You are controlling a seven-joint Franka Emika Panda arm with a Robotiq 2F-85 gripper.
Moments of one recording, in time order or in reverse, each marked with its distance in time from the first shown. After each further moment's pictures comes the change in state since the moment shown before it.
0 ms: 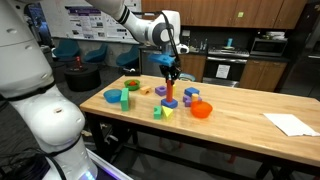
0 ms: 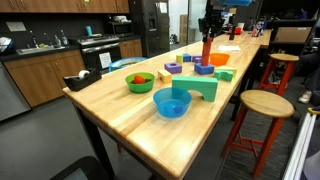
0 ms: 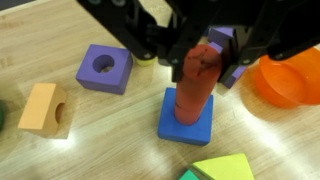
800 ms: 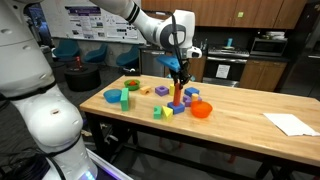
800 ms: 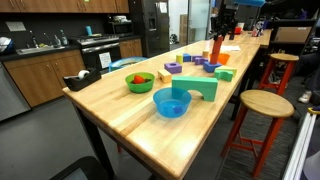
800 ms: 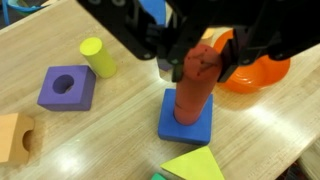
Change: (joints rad) arm -0.063 0.000 -0.082 0.001 0.074 0.000 -0.003
